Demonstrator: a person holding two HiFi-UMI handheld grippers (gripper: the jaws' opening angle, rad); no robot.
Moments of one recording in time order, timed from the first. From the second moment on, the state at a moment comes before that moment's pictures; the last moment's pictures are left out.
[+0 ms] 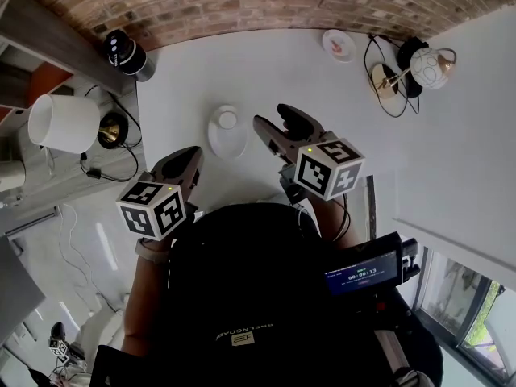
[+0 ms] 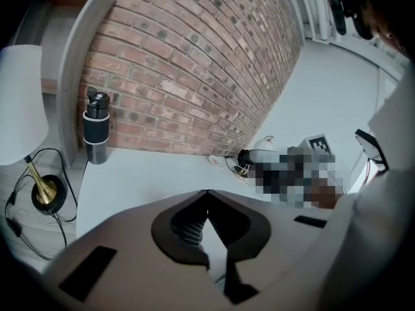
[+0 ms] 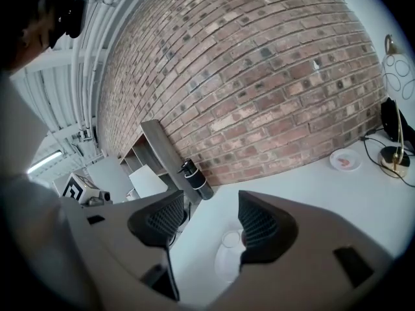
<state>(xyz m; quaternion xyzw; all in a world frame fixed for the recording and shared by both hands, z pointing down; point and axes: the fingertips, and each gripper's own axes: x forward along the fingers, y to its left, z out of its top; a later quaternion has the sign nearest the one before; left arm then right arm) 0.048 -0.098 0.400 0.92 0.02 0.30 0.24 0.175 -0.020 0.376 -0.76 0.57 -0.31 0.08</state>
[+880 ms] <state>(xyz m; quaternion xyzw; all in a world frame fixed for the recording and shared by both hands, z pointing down) 0.044 -0.100 0.401 0.92 0.00 0.29 0.25 0.171 -0.023 0.376 -0.75 0.58 -0.31 0.09</state>
